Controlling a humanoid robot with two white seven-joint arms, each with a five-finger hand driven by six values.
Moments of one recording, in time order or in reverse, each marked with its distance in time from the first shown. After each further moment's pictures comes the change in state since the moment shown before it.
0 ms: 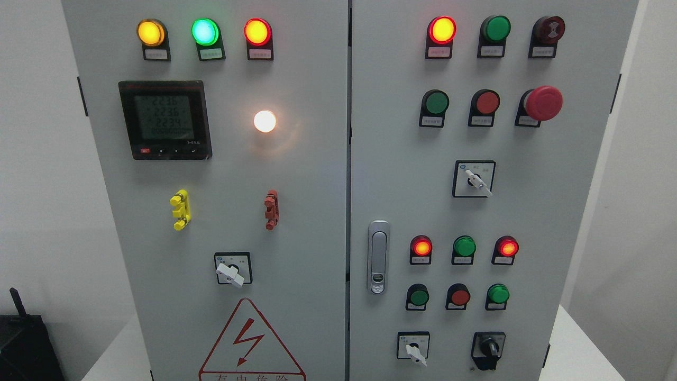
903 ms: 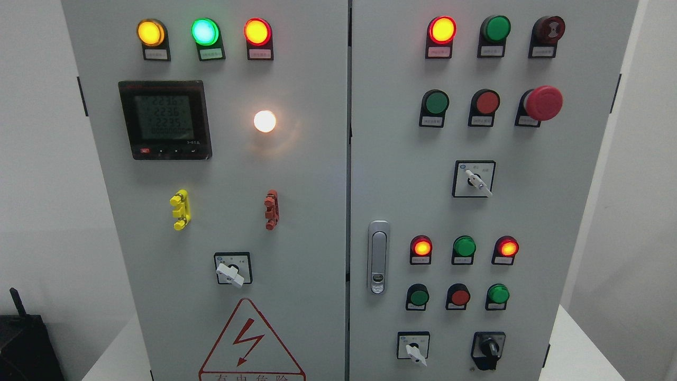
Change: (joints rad) left arm 0.000 0.000 0.000 0.000 0.000 0.000 0.000; right arm 0.025 0.001 0.000 -0.067 -0.023 -0.228 -0.031
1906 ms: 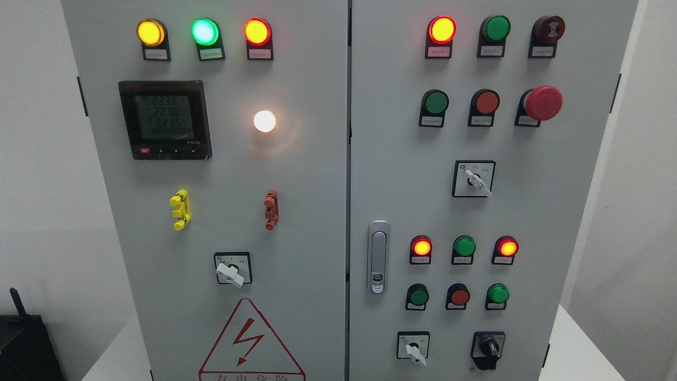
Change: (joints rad) left arm 0.000 0.000 0.000 0.000 0.000 0.000 0.000; right arm 0.194 -0.038 0.048 -0.601 0.005 -0.308 -0.106
